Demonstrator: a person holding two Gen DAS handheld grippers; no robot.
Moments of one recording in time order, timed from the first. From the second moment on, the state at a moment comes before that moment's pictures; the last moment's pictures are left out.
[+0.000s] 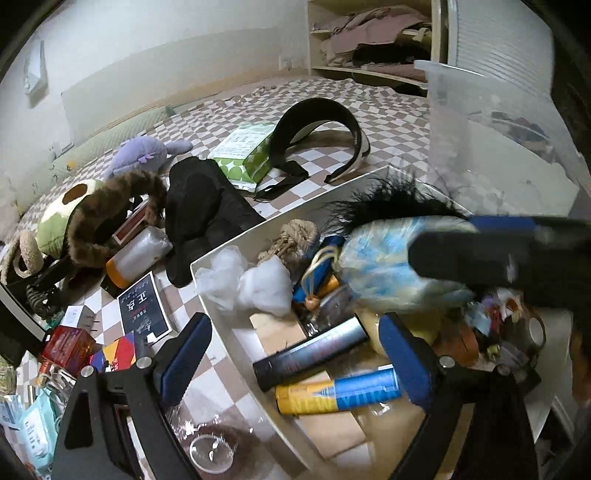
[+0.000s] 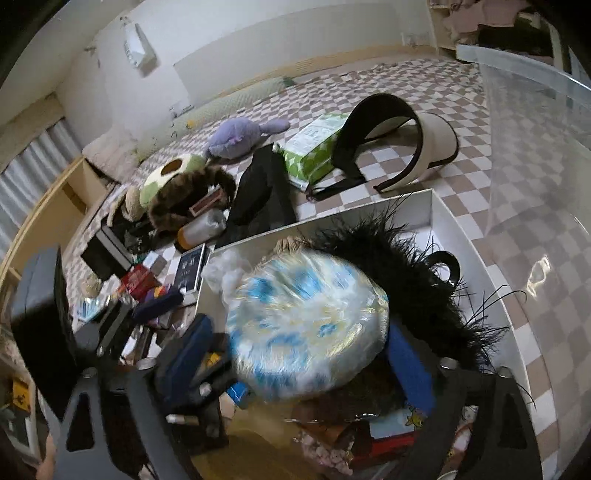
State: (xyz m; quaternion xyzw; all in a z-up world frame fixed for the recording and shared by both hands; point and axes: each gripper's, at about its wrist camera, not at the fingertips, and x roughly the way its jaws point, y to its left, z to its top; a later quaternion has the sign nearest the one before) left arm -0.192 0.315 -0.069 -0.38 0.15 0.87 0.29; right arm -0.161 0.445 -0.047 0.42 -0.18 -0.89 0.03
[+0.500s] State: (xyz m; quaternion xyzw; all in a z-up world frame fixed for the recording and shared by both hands) left arm -0.165 0.292 -0.043 -0.36 0.11 0.88 0.29; right arm -0.133 0.446 -0.030 0.37 -0.19 -0.91 0.00
